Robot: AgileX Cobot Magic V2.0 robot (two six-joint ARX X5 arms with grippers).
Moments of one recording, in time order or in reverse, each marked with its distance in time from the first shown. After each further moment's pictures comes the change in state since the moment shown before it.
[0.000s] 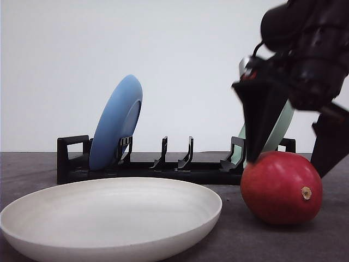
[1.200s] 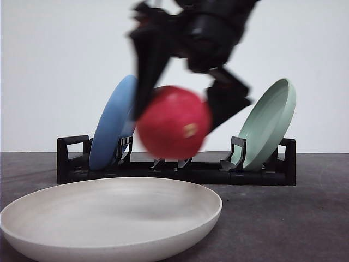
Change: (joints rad) left_arx 0.000 0.000 0.000 -0.020 0.000 0.000; right_arx 0.372 0.134 0.276 0.059 -0.004 0.148
